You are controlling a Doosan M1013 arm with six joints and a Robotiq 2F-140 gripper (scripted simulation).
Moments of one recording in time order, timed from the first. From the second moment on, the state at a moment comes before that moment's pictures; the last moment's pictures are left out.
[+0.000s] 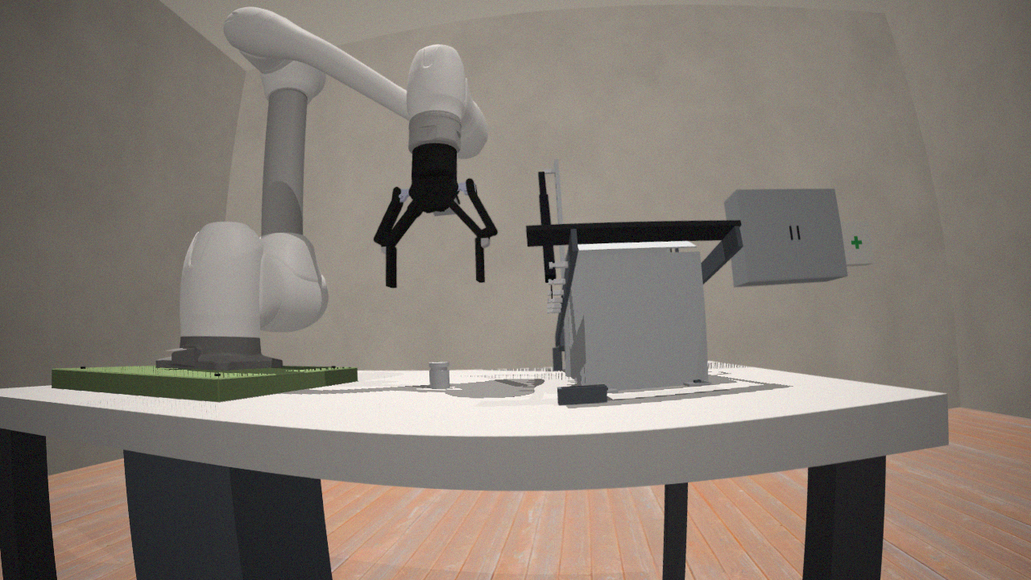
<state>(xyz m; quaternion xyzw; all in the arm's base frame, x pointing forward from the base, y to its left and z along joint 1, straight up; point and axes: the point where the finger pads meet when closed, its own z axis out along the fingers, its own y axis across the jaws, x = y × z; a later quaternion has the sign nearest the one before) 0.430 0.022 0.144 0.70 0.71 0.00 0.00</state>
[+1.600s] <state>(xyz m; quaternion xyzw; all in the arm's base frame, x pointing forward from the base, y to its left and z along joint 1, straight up) 0.402 0.022 0.253 0.68 0.72 0.12 -0.13</state>
